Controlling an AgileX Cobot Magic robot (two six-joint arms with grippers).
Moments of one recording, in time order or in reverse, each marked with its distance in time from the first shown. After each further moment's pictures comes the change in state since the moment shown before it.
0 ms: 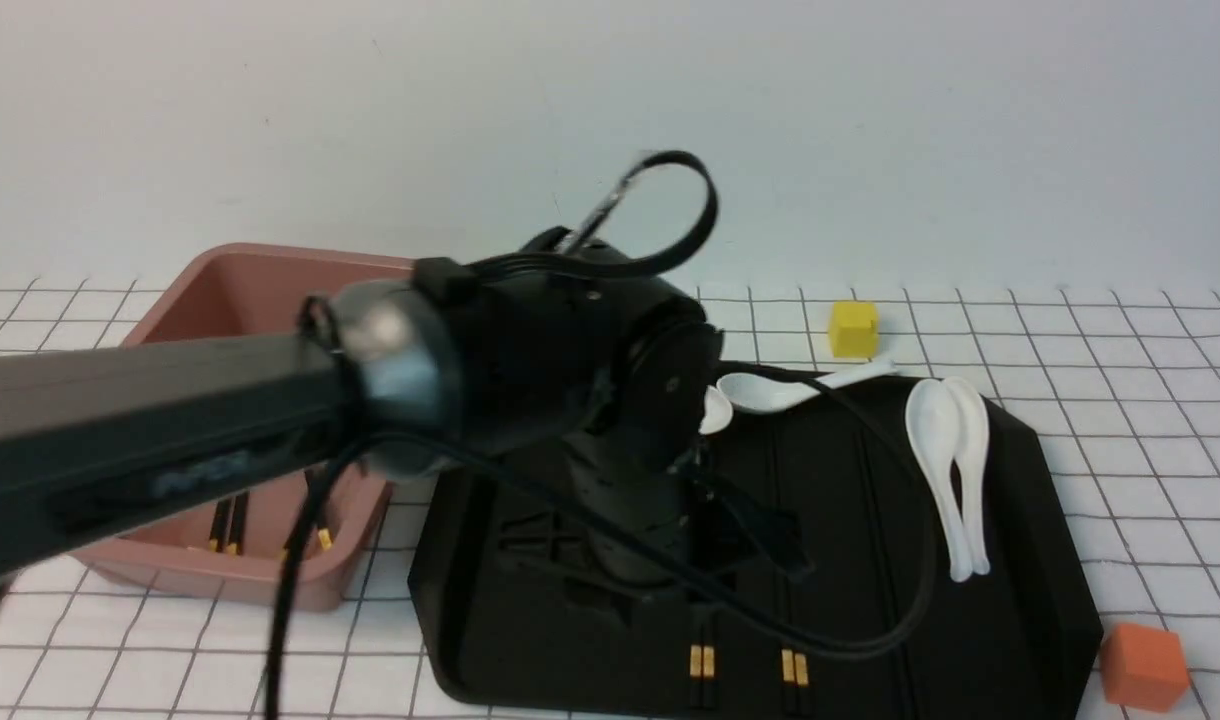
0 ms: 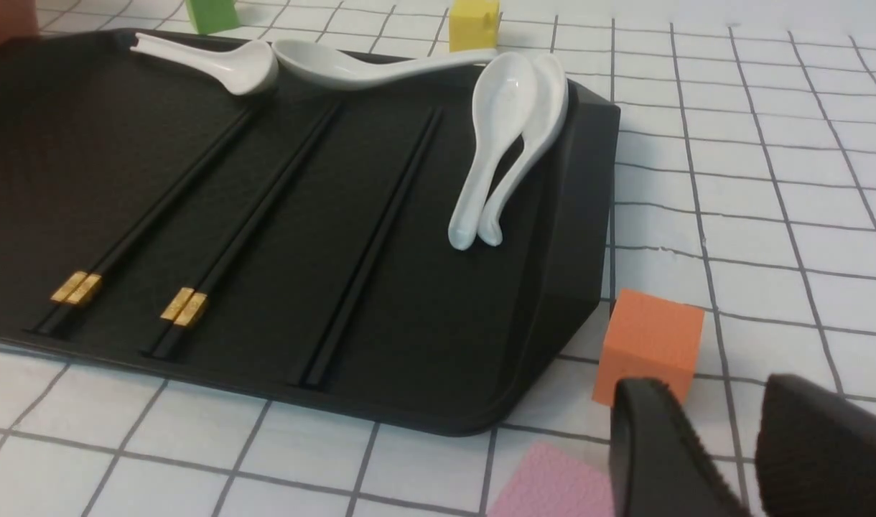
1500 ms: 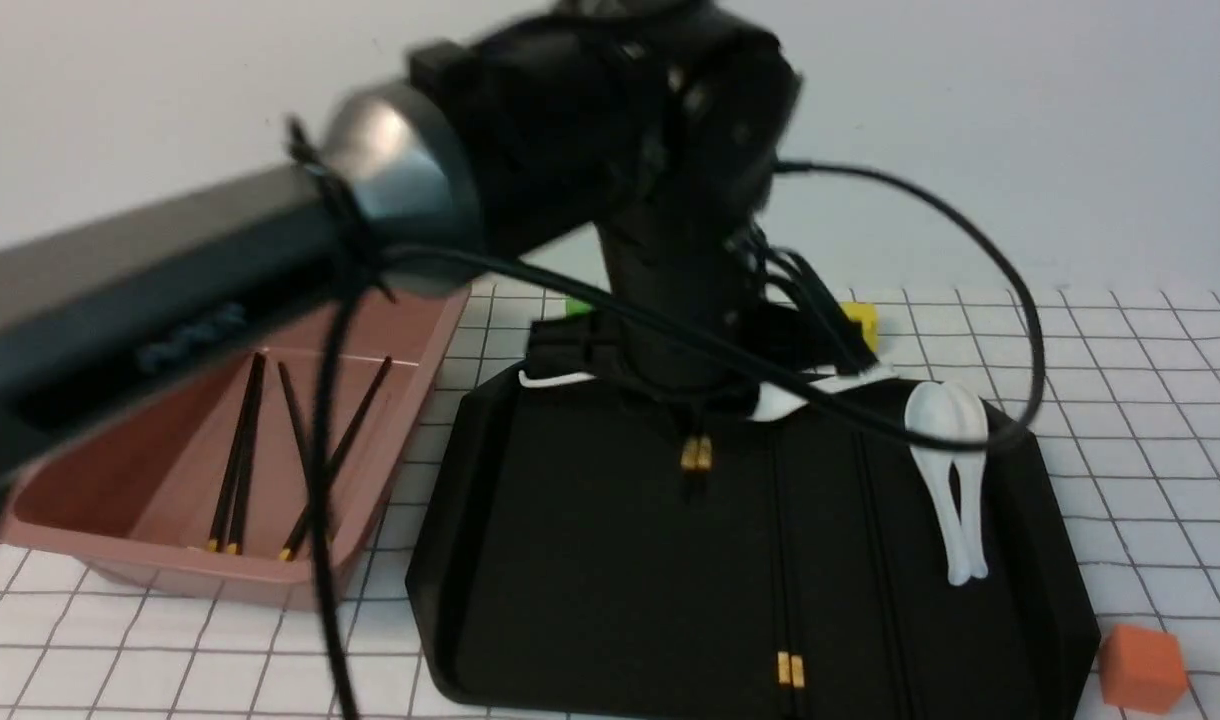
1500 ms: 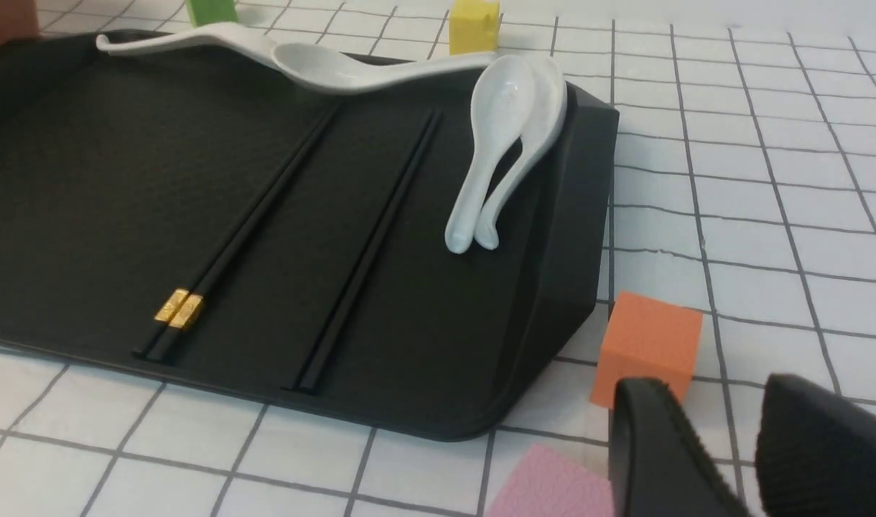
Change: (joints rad) right arm 0.000 0.000 0.000 0.000 0.000 0.000; left arm 0.027 -0.032 -0.390 0.065 0.281 0.091
